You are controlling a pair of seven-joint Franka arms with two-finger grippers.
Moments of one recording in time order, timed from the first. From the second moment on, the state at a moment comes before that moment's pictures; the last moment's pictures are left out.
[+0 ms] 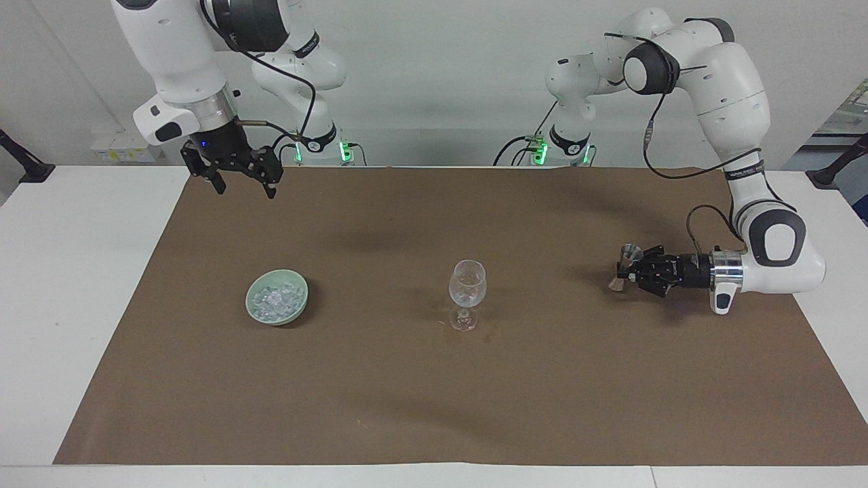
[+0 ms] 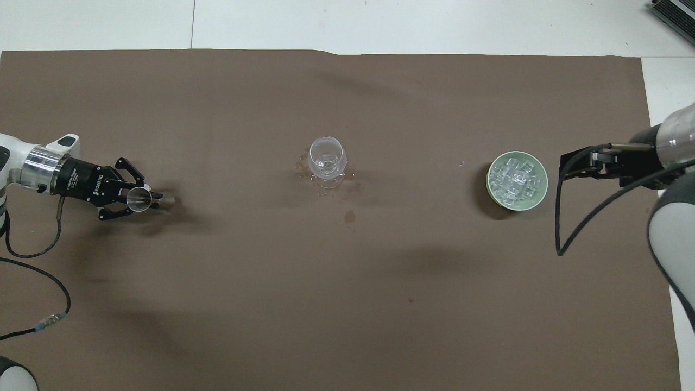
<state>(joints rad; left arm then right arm) 0.09 0.65 0.28 -1.60 -0.99 1.28 -0.52 0.06 0.02 -0.01 -1.64 0.00 1.68 0.17</state>
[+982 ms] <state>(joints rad) 0.09 0.69 0.28 -1.60 -0.99 1.30 -0.47 0.06 0.17 -0.02 -1.90 0.00 2.15 0.13</state>
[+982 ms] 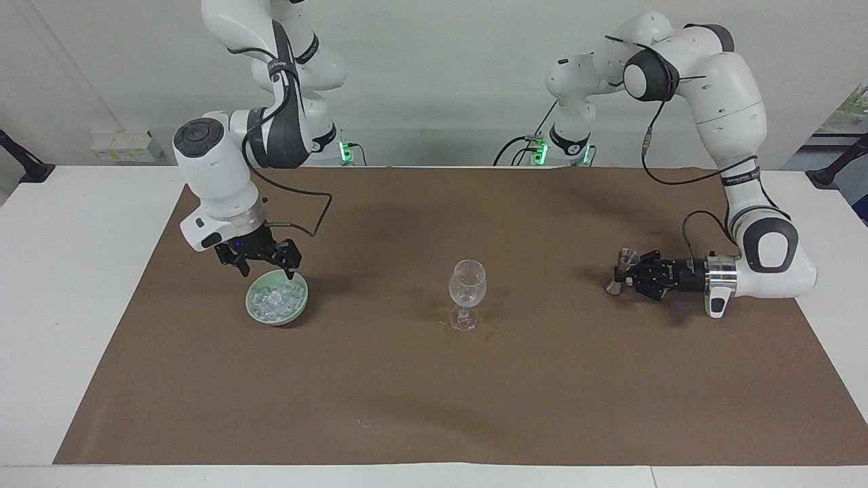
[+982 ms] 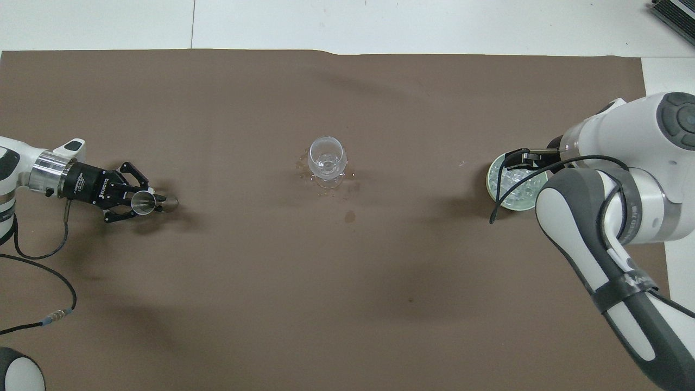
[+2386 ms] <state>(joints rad) 0.09 0.66 0.30 -1.46 -0.90 1.31 -0.48 0.03 0.23 -0.02 -1.91 -0.03 2.18 0.11</state>
